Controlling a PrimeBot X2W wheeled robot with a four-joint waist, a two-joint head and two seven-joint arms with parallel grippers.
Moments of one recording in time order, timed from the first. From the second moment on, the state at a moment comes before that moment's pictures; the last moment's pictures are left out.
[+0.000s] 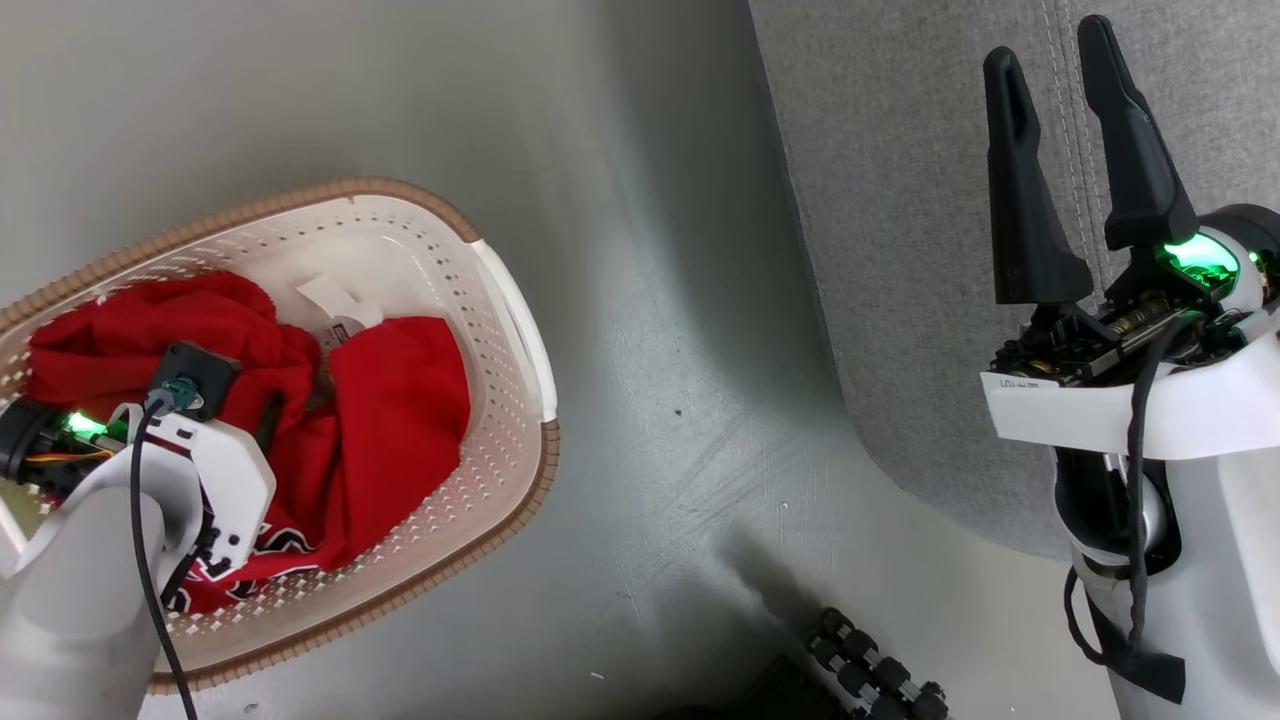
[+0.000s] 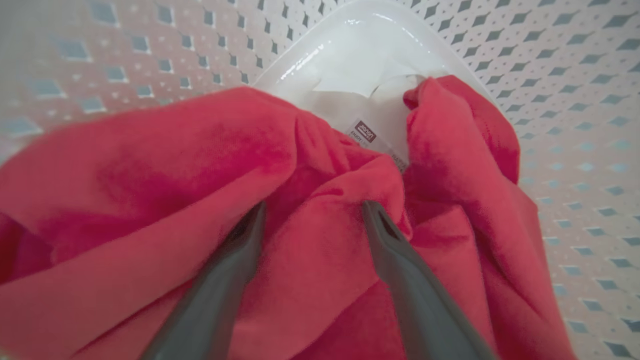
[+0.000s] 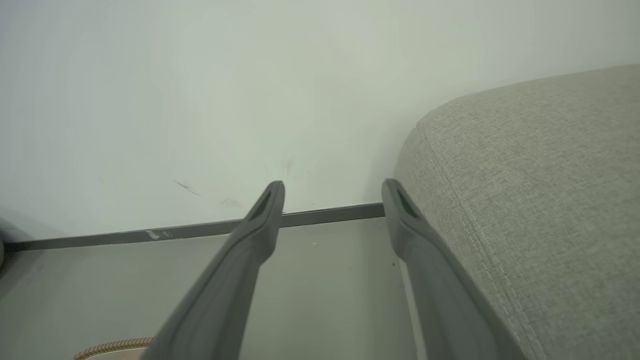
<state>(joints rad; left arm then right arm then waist) -0.72 0.32 -0.45 0.87 -0.19 -0.13 -0.01 -0.44 -0.05 0.11 -0.25 0.33 0.12 -0.26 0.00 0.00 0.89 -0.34</state>
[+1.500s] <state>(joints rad) -0.79 0.27 -0.48 0.99 -0.20 -0.12 -0.19 -0.52 -0.05 0.13 -0.21 0.34 0.12 -0.26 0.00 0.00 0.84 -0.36</state>
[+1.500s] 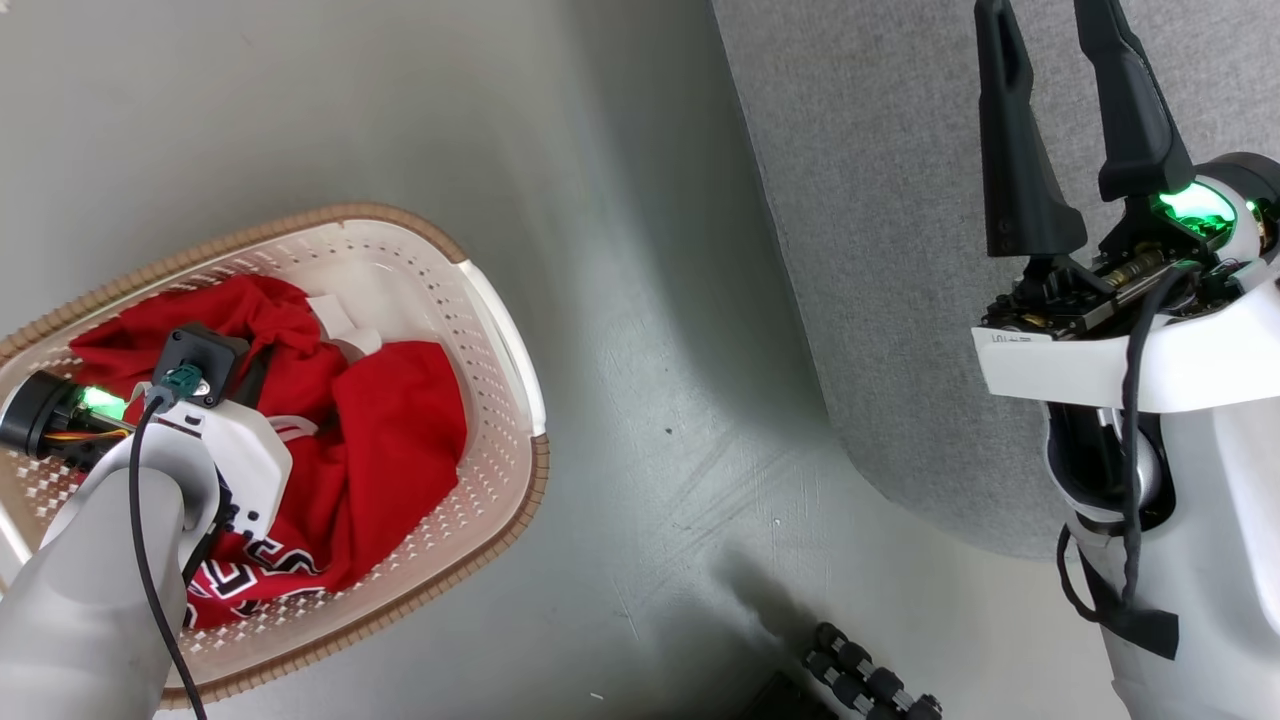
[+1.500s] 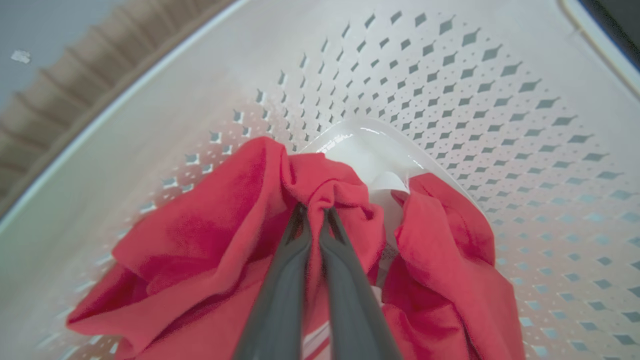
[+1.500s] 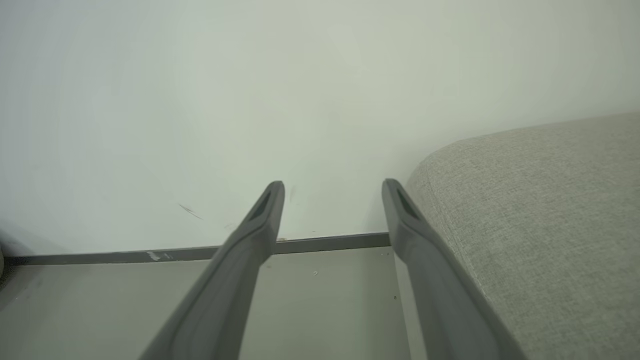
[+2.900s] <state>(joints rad) -0.61 0.20 -0.43 0.50 -0.49 -0.13 -0.25 -0.46 -0.07 0.13 -0.06 0.26 0.12 -0.26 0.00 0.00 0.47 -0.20</state>
